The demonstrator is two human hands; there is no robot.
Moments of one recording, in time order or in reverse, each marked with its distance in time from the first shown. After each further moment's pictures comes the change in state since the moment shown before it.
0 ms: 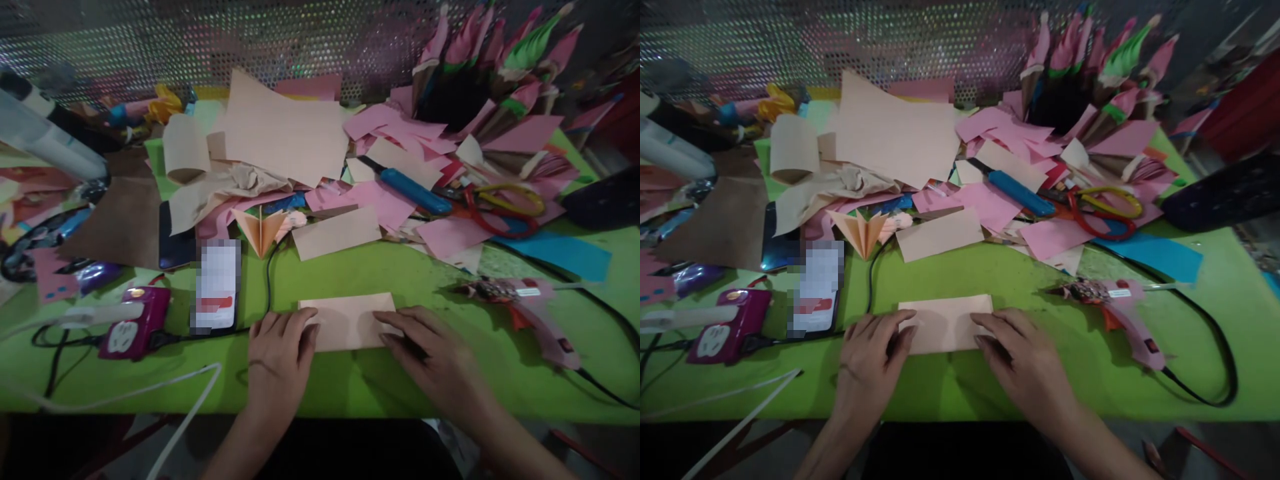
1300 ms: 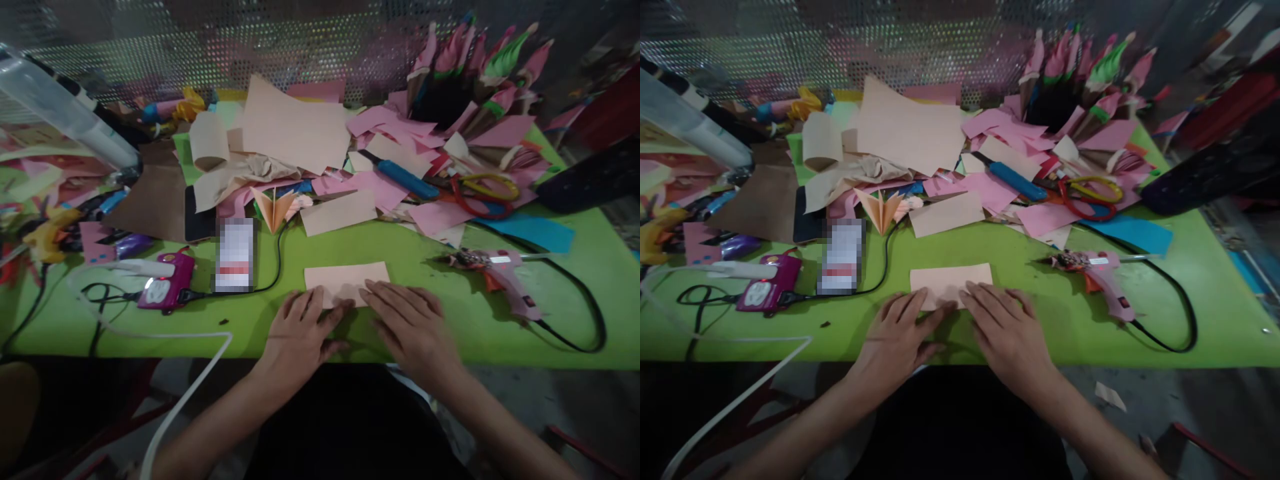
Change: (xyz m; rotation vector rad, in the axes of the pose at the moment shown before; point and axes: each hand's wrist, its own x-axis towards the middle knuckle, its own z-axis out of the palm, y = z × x) left_hand -0.028 0.012 -0.007 0.266 -0.275 0.334; right_hand -0.021 -0.022 0.004 -0.325 -0.013 -0.243
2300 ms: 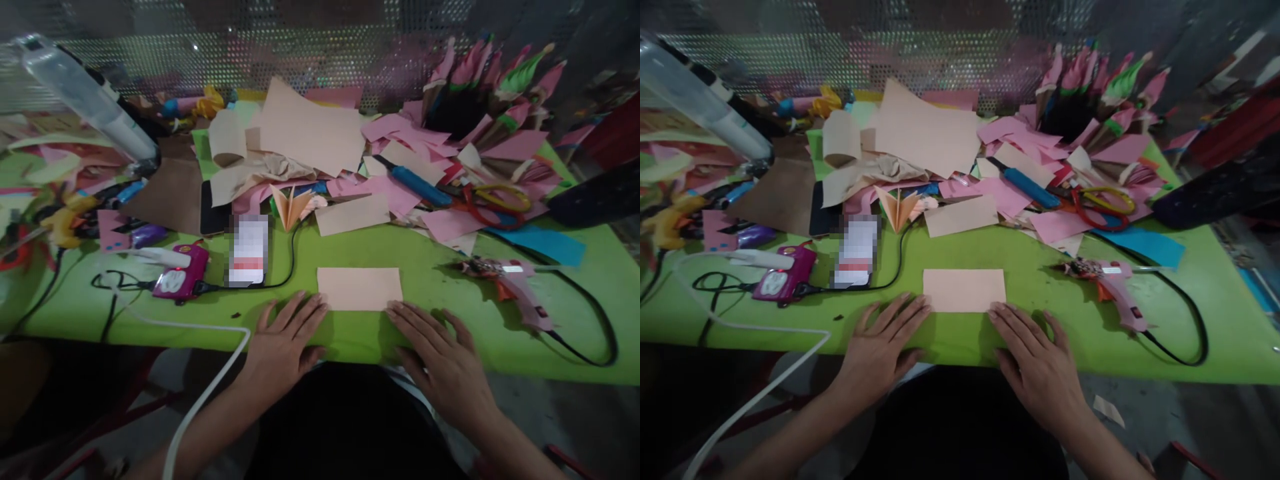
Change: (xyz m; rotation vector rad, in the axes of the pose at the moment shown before) left_hand -0.041 -0.023 0.004 -0.032 0.077 -0.054; right_hand -0.044 0.007 -0.002 -0.109 -0.115 -0.012
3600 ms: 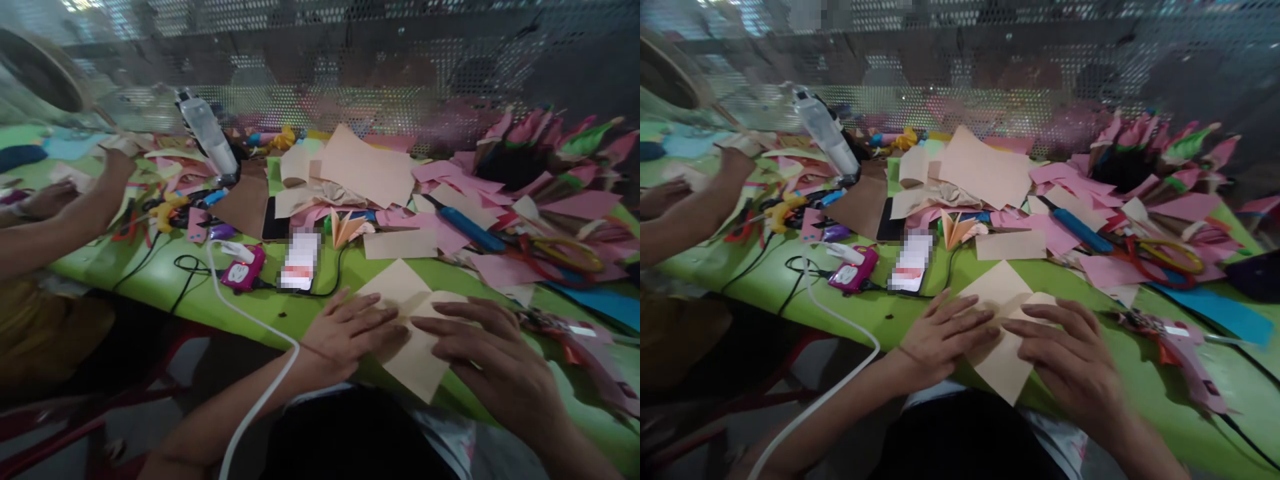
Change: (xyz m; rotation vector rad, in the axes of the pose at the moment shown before) left_hand 0.026 -0.010 -0.006 -0.144 0.150 0.280; right_hand 0.088 0.002 -0.043 0.328 0.287 -0.397
